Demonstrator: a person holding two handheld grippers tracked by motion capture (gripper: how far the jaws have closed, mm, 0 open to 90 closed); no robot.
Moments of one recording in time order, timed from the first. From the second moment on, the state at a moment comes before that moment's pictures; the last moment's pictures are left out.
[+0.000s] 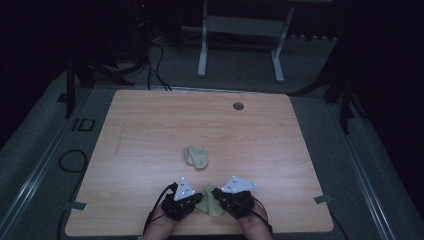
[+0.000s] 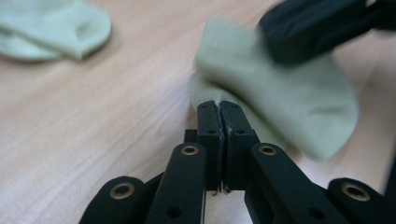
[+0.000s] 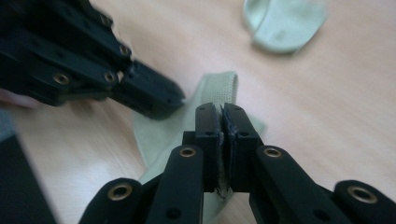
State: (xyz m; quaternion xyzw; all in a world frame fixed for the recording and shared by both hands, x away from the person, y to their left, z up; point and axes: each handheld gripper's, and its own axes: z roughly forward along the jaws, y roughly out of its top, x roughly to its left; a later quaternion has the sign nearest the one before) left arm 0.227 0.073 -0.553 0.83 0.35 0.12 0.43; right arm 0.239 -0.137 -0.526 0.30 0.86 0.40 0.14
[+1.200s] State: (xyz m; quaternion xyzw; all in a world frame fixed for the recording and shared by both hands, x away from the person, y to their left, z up) left arm 0.224 0.102 -0.548 0.84 0.33 0.09 0.43; right arm 0.243 -0.236 -0.531 0.41 0.83 0.35 0.14
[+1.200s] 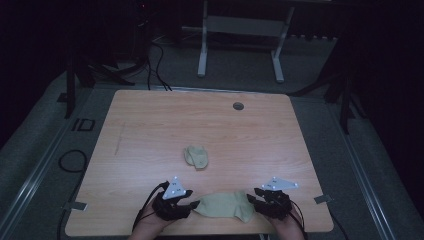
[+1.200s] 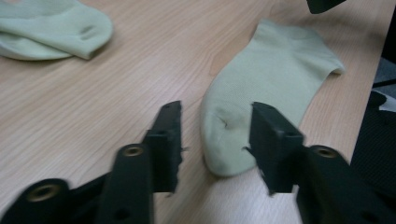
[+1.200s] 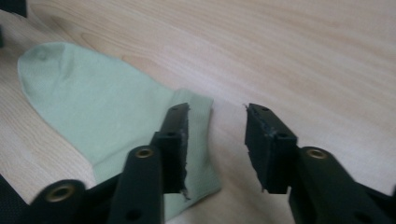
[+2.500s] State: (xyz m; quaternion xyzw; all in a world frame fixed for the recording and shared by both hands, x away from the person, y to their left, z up) left arm 0.193 0.176 -0.563 0.75 0.43 0.20 0.46; right arm 0.386 -0.036 -0.528 0.32 0.88 0.32 0.16
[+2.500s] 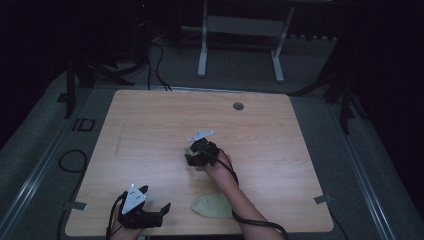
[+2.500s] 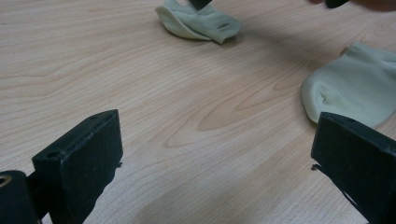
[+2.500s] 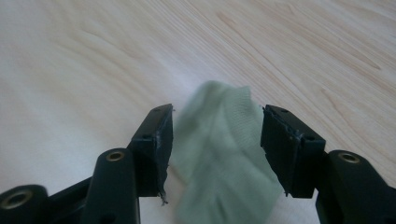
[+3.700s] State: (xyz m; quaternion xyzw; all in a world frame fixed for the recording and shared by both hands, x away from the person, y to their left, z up) left arm 0.193 0.175 -0.569 0.75 0.44 0.19 0.45; right arm 0.337 -0.094 -0.495 0.28 0.88 0.33 0.19
